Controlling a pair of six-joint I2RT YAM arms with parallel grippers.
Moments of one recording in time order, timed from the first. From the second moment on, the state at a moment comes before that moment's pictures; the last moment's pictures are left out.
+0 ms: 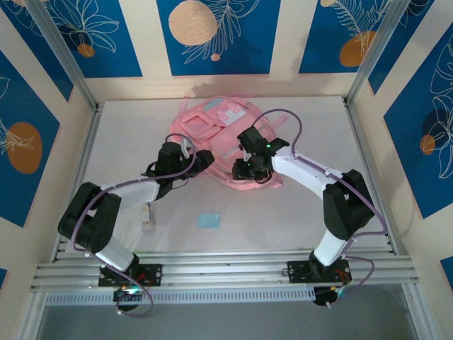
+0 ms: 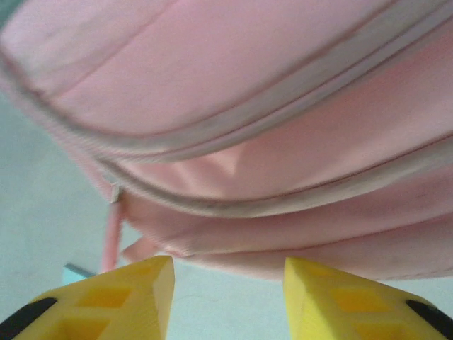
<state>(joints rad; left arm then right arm) -0.47 1.57 0.75 0.37 0.39 -0.97 0.63 1.68 1.27 -0.78 -0.11 0.53</state>
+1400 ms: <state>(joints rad) -0.48 1.64 0.71 0.50 0.34 -1.03 0.77 1.87 1.38 -0.75 0.06 0.75</state>
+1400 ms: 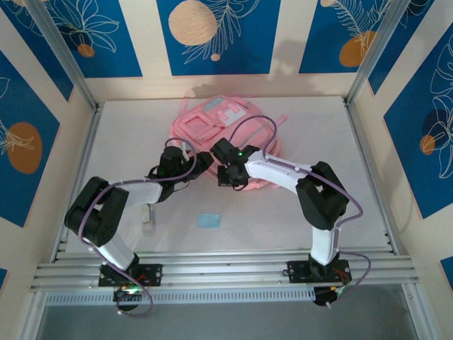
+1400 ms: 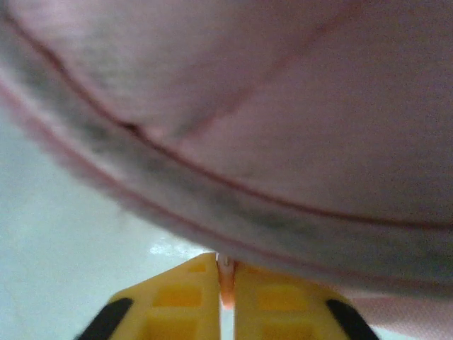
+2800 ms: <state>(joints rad) -0.54 1.81 0.72 0.70 0.33 -1.15 0.64 1.76 1.33 -0.88 0.03 0.50</state>
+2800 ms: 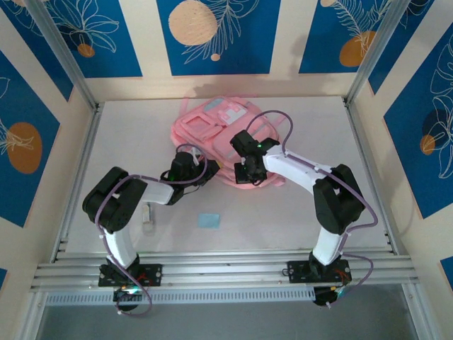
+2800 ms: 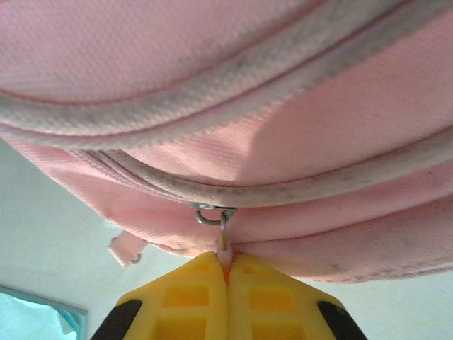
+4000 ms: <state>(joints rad) -0.18 1.71 0.91 0.13 0.56 -0.70 0.59 1.75 1.28 -0.77 0.00 0.26</state>
